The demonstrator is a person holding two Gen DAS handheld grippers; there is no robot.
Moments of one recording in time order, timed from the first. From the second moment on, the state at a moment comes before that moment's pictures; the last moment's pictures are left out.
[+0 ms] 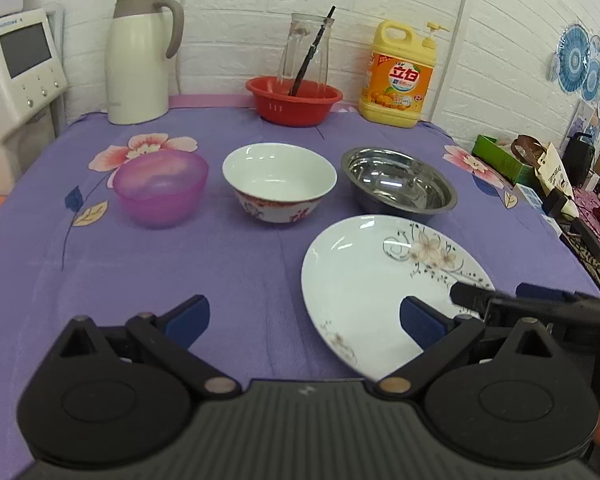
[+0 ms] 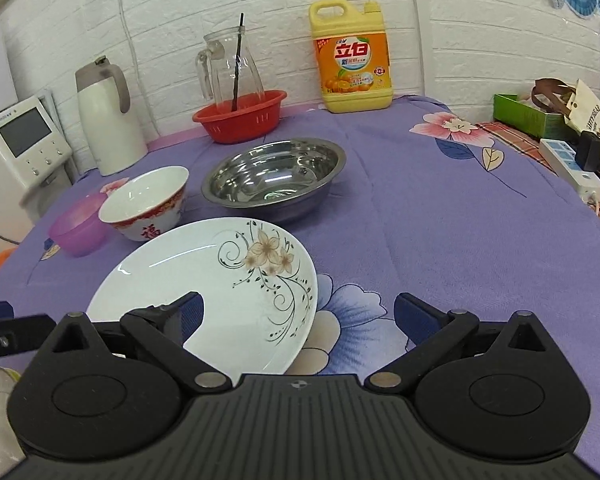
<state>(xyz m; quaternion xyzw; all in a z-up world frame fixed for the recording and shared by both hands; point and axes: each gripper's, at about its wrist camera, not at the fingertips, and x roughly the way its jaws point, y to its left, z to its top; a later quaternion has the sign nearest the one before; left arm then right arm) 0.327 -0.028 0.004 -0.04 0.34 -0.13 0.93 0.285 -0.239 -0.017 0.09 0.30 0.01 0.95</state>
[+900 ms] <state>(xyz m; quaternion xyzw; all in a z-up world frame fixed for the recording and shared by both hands) 0.403 -0.071 -0.039 0.03 0.43 -0.16 0.89 0.300 -0.214 -0.039 0.03 0.32 0.03 0.95</state>
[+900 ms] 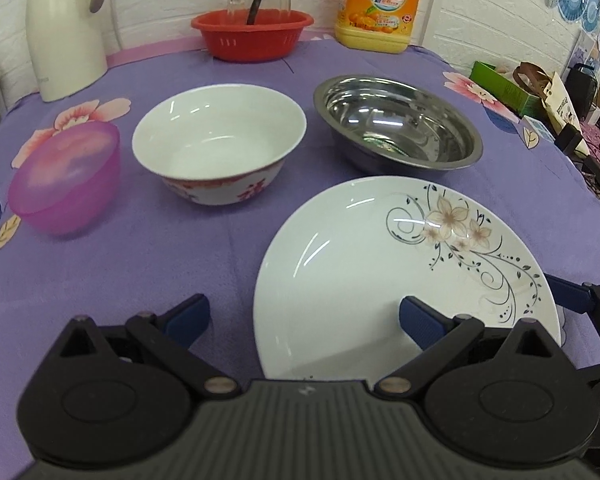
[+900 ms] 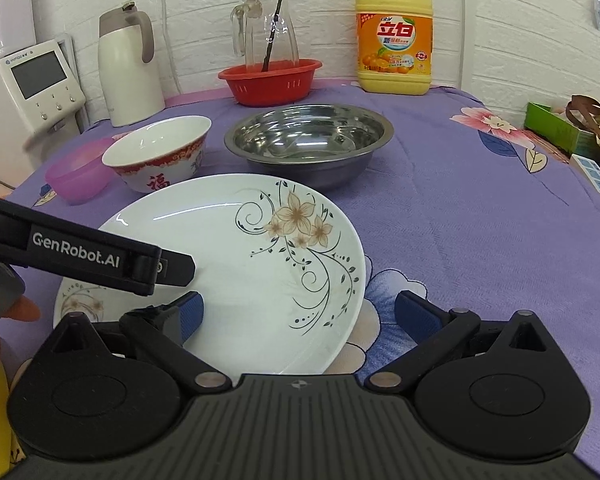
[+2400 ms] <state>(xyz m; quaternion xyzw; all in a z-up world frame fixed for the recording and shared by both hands) 0.201 0.084 0.006 -0.05 0.35 -0.10 0.93 0.165 -0.078 0.014 -0.01 0.28 0.19 0.94</state>
